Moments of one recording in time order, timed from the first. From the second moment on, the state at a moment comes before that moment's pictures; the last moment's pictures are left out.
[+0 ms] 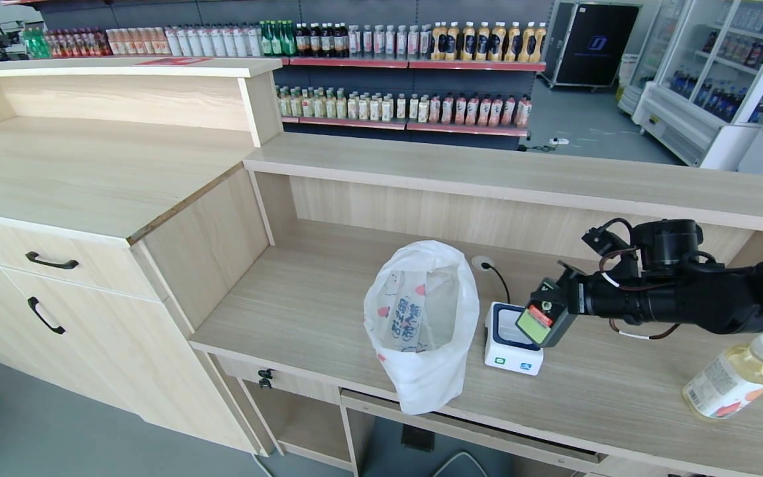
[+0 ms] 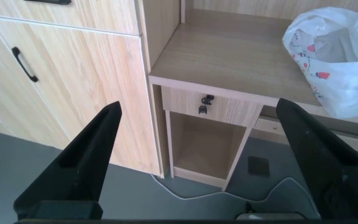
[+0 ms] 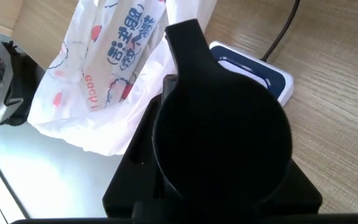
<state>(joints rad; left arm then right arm) 0.00 0.00 0.00 0.00 0.00 0.00 0.02 2.01 -0.99 -0.42 0.55 0.06</state>
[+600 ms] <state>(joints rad) 0.00 0.00 0.00 0.00 0.00 0.00 0.06 2.08 -1.06 -0.45 0.55 0.07</state>
